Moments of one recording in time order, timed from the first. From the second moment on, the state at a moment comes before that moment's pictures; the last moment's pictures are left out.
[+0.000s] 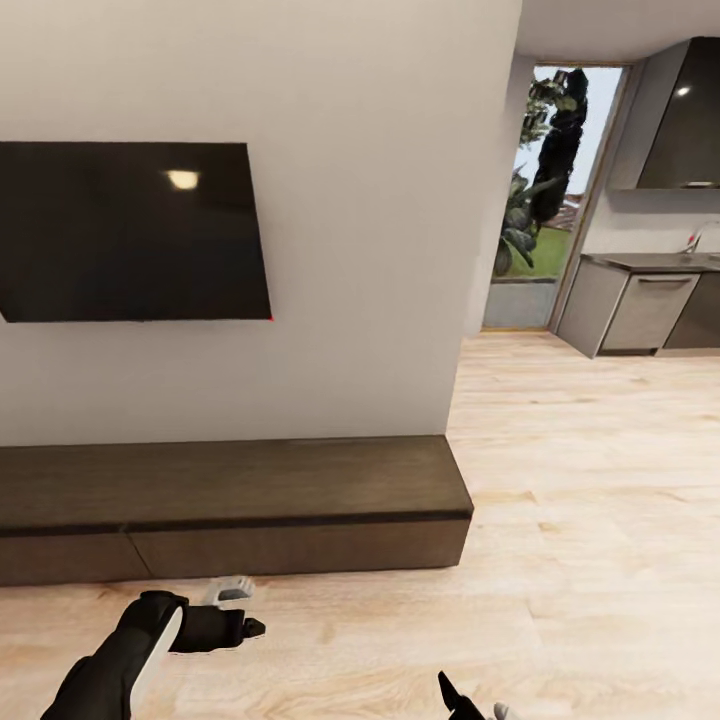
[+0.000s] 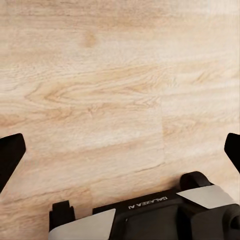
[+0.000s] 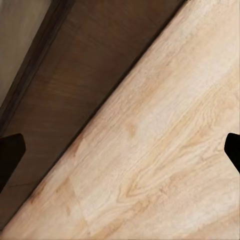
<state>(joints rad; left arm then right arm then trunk) -0.39 0.14 -0.01 -0.90 0.09 0.84 -0.40 -0.27 0.05 0.00 -0.25 -0.89 -0.25 0.44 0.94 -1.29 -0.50</state>
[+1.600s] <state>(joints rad) -0.39 0.13 -0.02 -0.91 0.09 0.84 -0.41 -0.27 0.05 0.00 -0.25 -0.89 -0.26 0.44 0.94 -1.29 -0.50</state>
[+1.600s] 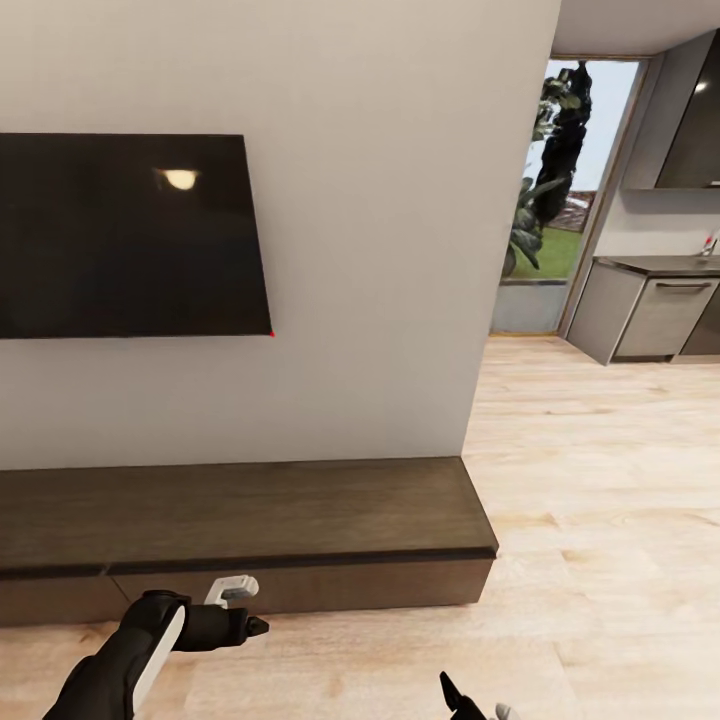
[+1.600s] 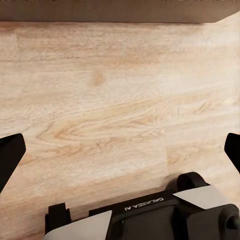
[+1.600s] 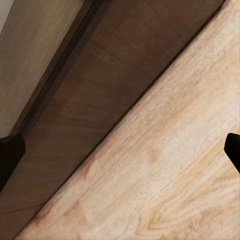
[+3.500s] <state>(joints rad) -0.39 0.13 -0.02 -0.91 0.14 0.89 -0.48 -0.27 -0.08 -0.07 -0.28 -0.96 -0.08 0.87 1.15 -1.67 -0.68</state>
